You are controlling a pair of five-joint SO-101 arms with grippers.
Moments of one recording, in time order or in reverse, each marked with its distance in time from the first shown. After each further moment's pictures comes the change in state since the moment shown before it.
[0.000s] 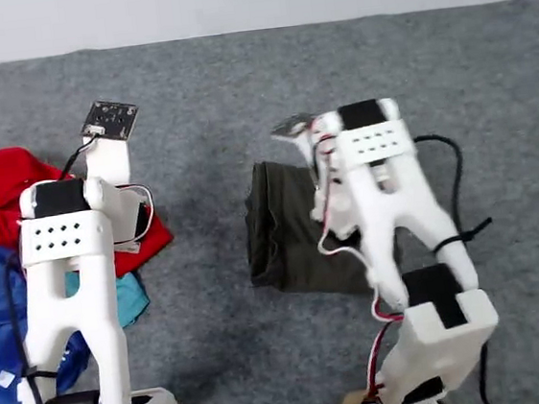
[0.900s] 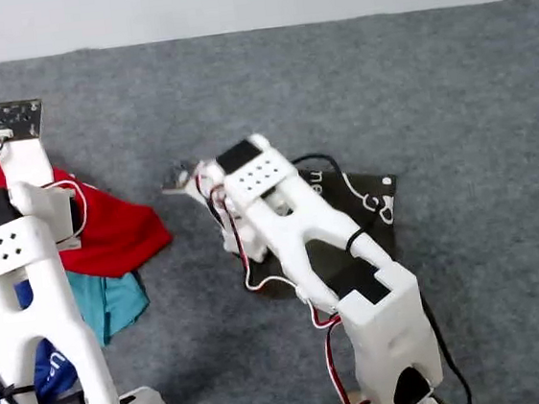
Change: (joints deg) left arm -14.4 0.0 -5.2 0.0 0.0; right arm -21.1 16.6 -15.5 -6.7 0.0
